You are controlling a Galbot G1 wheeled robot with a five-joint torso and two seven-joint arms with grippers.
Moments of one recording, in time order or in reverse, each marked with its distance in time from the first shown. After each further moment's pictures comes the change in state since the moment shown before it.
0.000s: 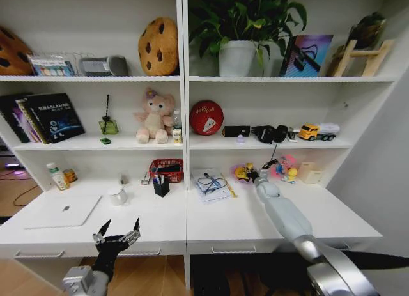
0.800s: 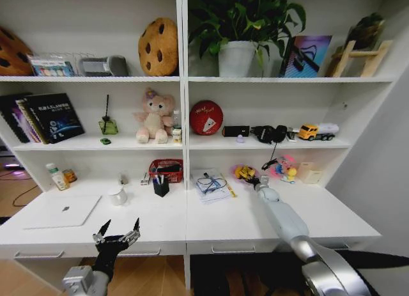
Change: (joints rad) left arm 0.000 0.000 0.000 0.000 0.000 0.000 0.000; right arm 0.055 0.037 0.023 -0.125 -0.019 0.015 -0.015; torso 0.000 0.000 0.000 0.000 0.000
